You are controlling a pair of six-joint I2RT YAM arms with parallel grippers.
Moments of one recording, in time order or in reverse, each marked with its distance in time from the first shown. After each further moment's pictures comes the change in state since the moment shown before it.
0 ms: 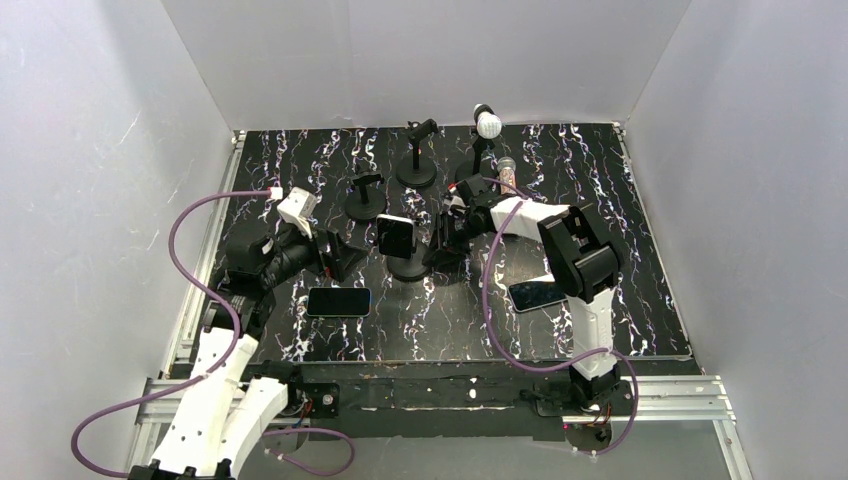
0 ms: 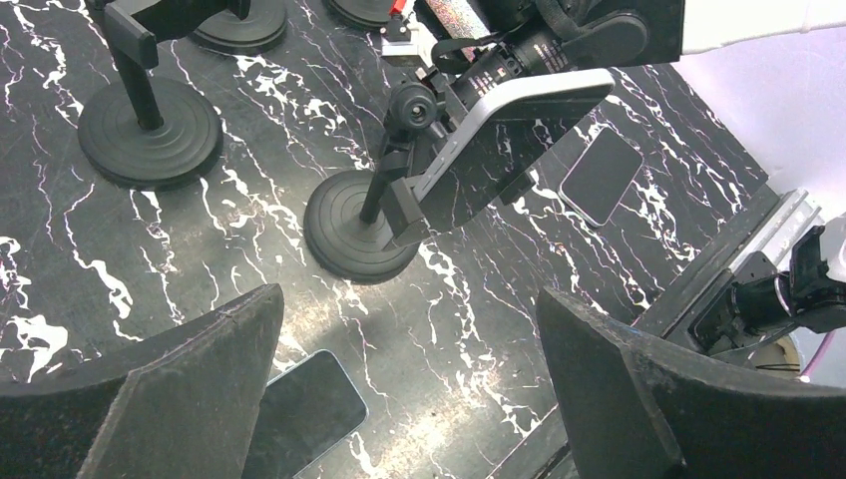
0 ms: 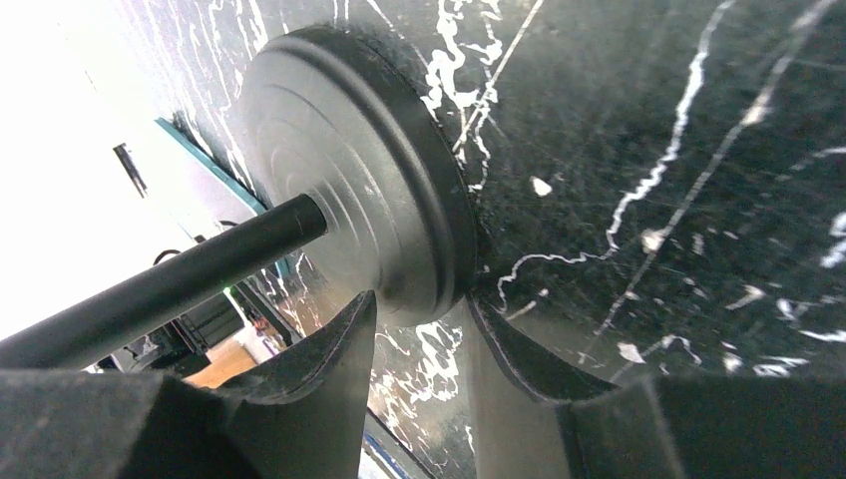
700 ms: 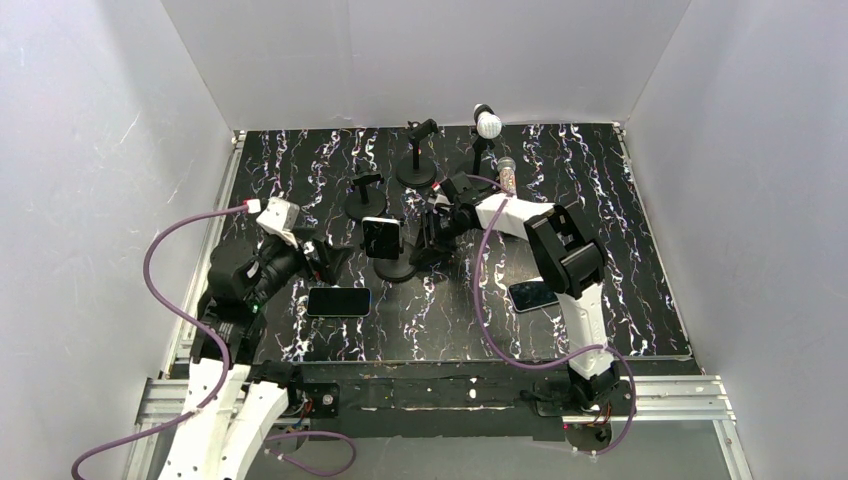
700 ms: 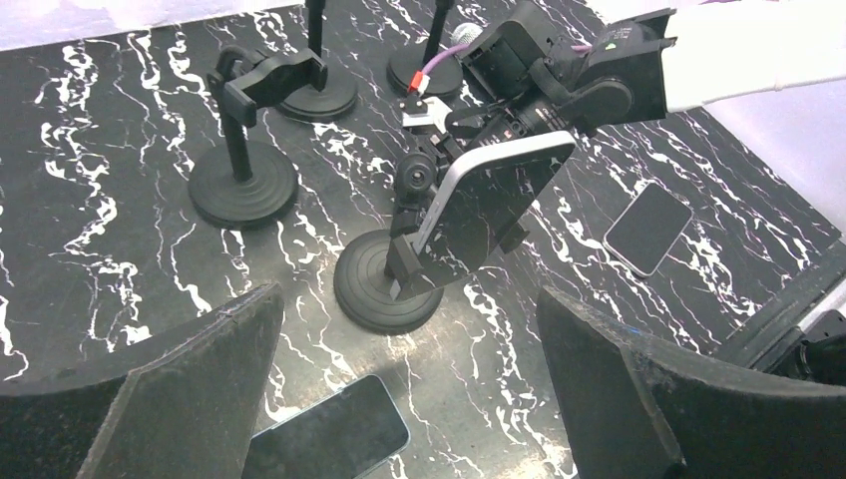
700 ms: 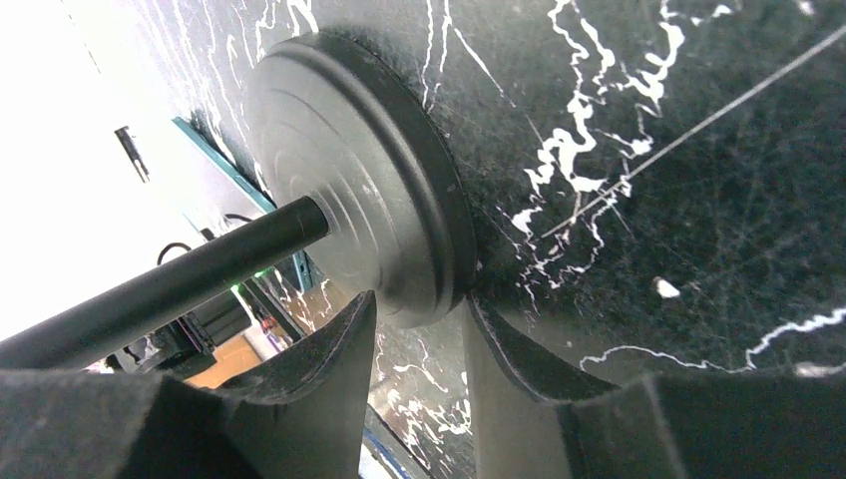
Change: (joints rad) left arm 0.000 -0.141 -0.004 0.000 -0.126 0.024; right arm 0.059 0.081 0.124 -0.031 -0.018 0.004
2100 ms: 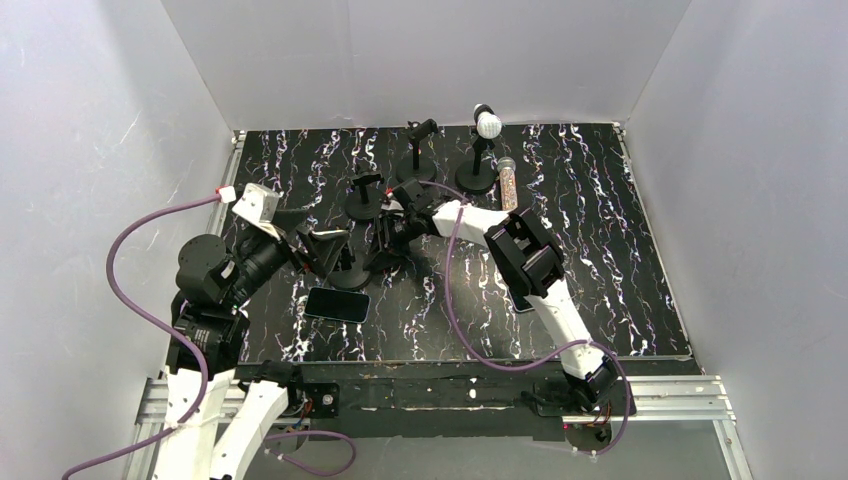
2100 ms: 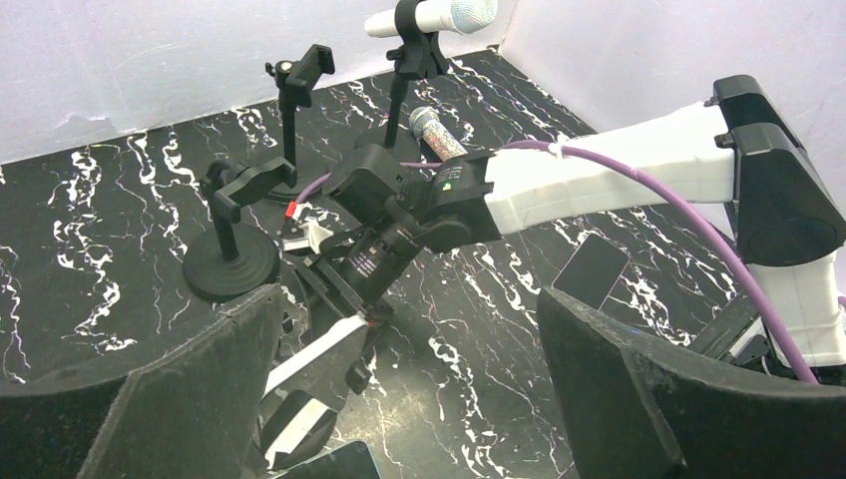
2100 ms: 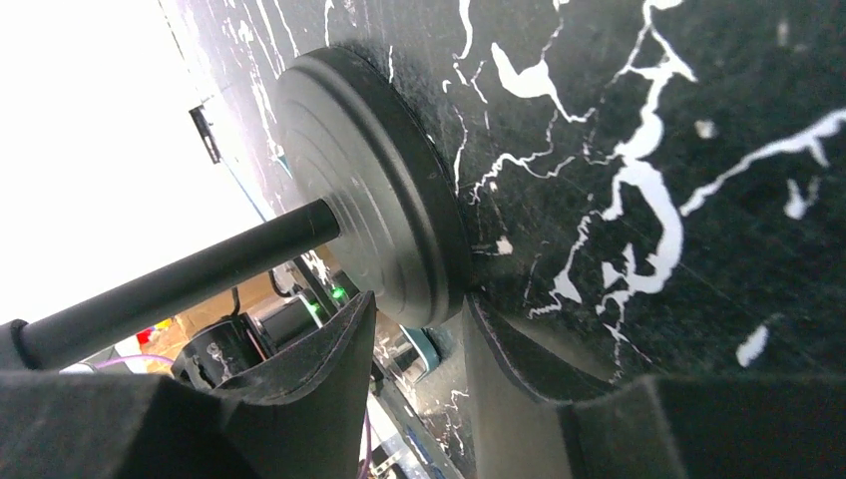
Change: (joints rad) left arm 0.000 0.021 0.228 -0.062 0.043 -0.034; right arm 0.173 0.235 0.317 0.058 -0.069 0.201
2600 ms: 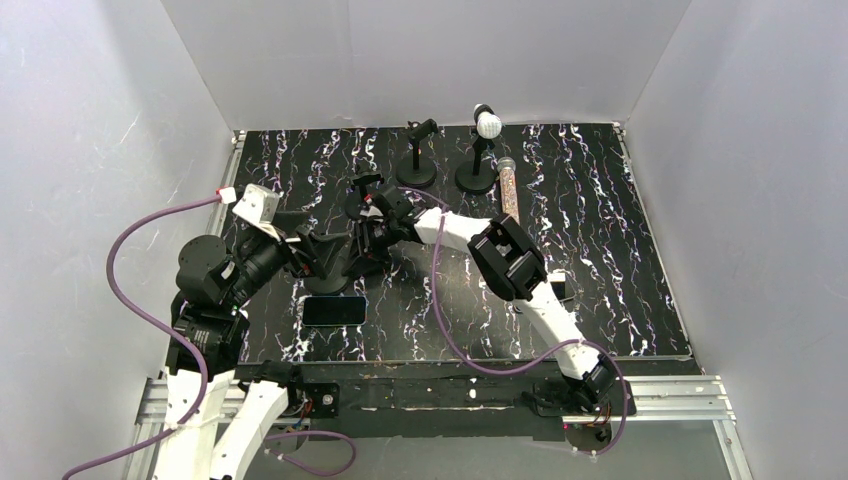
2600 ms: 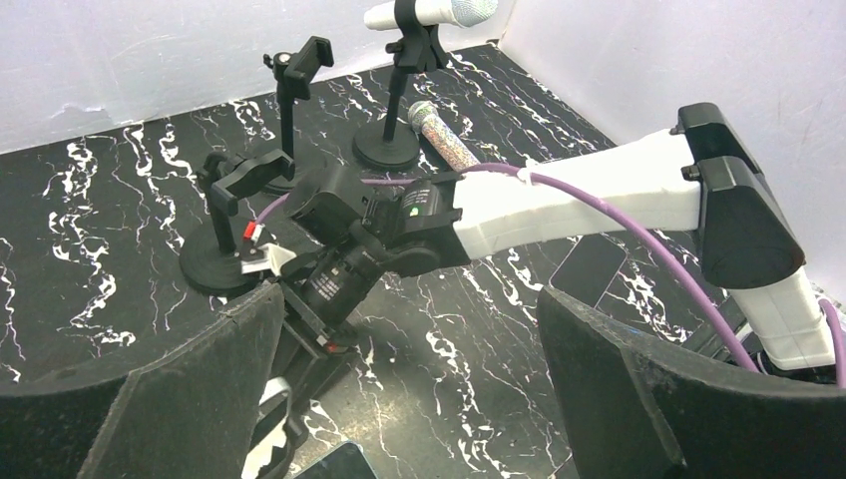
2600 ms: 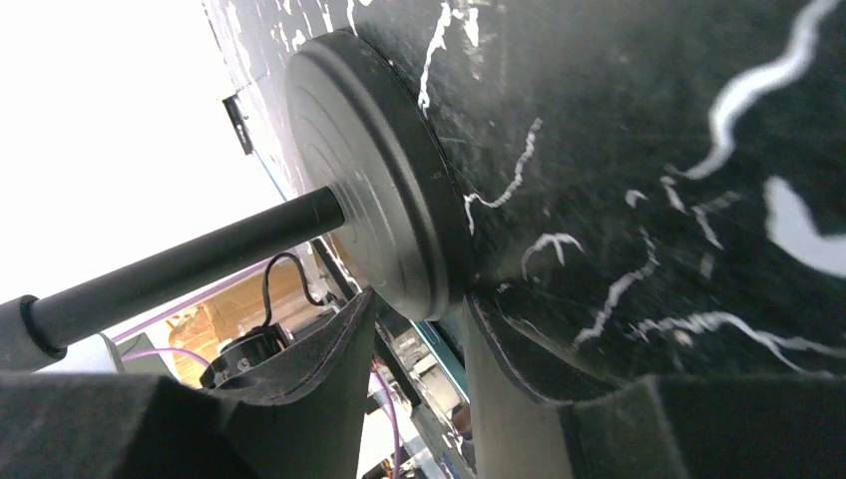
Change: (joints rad) left arm 0.000 -0.004 0.000 -0.016 0.000 -0.004; right arm 0.069 0.104 0.138 0.047 -0.032 0.096
